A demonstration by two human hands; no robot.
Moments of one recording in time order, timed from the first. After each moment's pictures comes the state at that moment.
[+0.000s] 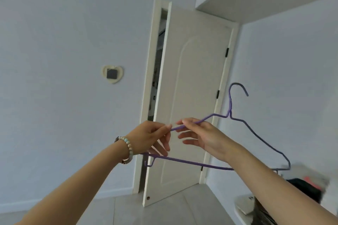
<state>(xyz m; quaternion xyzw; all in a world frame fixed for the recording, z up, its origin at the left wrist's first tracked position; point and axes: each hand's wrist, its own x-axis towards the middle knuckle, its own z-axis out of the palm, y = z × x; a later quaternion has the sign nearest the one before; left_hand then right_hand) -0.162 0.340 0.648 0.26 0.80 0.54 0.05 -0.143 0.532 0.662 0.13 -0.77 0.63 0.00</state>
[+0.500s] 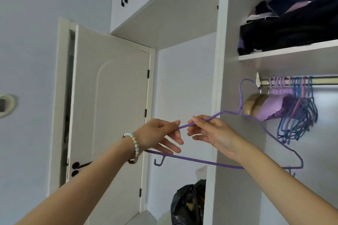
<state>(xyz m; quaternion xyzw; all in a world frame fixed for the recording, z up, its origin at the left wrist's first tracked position) -0.086 0.622 0.745 0.44 0.69 0.54 0.16 0.004 0.795 0.742 0.06 -0.76 0.60 0.23</state>
